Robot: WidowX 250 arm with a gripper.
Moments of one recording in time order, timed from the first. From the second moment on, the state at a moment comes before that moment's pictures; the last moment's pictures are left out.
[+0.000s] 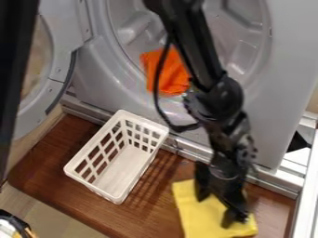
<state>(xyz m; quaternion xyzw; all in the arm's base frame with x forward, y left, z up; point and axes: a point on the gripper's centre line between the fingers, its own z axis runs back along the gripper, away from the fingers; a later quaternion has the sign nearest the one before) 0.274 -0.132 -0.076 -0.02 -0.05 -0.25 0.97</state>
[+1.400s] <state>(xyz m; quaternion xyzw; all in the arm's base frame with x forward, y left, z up) 0.287 -0.177 -0.031 0.01 -0.09 -0.32 0.94</state>
